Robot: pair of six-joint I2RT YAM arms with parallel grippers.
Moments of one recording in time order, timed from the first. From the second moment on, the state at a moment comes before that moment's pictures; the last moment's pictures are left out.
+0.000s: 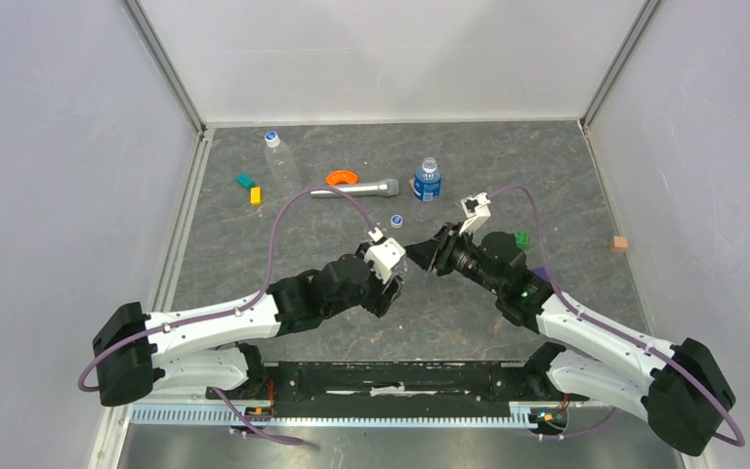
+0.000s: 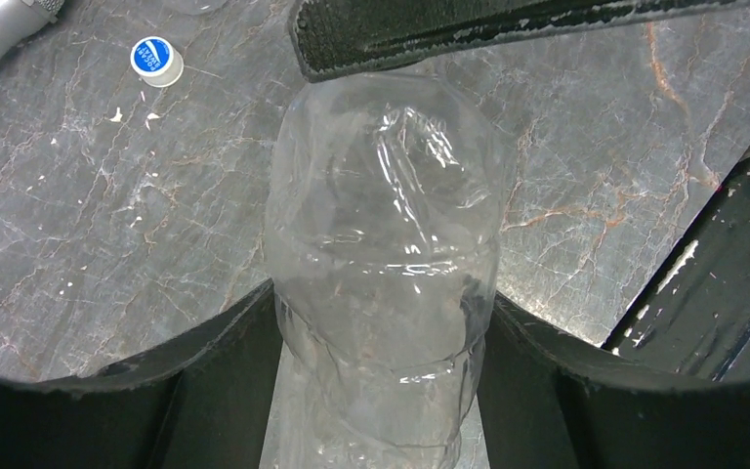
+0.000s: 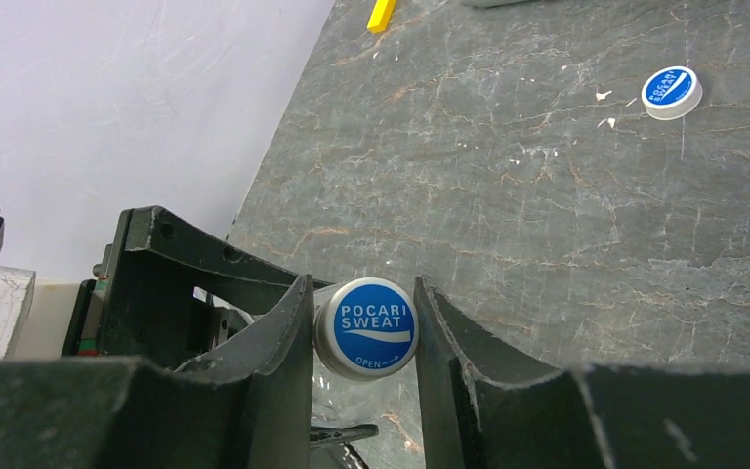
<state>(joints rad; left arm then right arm) -1.12 1.13 0.69 -0.10 -0.23 -0.12 0.74 0.98 0.50 0.32 -0.09 0.76</state>
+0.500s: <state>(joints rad) -1.13 1.12 0.65 -0.06 -0.25 -0.08 0.74 0.98 0.50 0.30 -0.11 0.75</state>
